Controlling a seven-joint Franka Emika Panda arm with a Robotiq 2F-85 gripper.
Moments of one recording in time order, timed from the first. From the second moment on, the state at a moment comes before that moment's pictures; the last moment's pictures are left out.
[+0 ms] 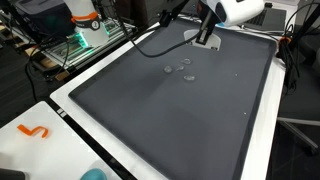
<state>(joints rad) -0.18 0.51 0.09 -1.54 0.34 1.80 -0.39</state>
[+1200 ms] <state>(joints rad) -0.19 0.38 0.06 -1.73 0.38 1.81 -0.42</state>
